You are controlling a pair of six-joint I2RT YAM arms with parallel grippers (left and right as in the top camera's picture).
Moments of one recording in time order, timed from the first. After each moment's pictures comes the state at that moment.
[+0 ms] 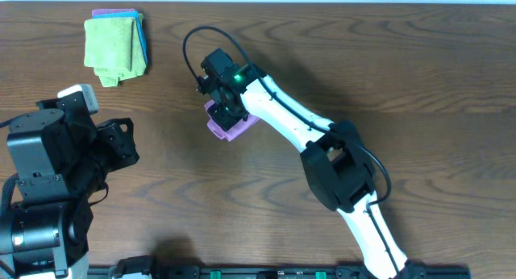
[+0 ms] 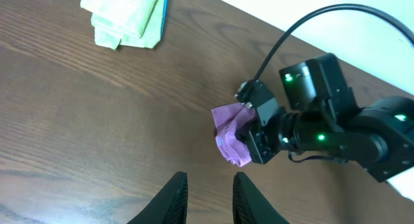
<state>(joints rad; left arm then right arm) 0.12 0.91 1.29 -1.08 0.21 -0.32 0.71 2.39 2.01 -0.92 -0.12 -0.03</state>
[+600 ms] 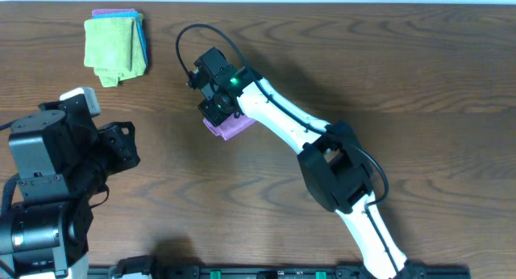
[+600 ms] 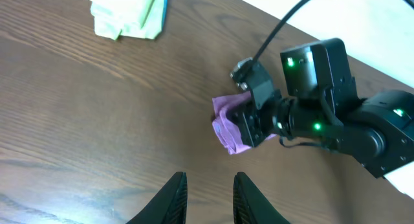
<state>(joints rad) 0.12 0.91 1.29 -1.11 0.22 -0.32 0.73 2.40 2.01 -0.76 -0.14 -0.02</state>
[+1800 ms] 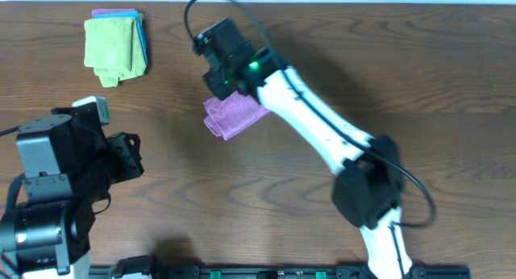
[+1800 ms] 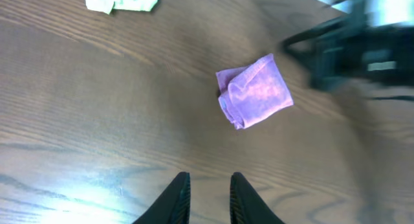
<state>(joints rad) 0.12 0.91 1.25 -1.18 0.24 -0.25 0.69 2.15 2.04 -0.82 0.01 -0.01</state>
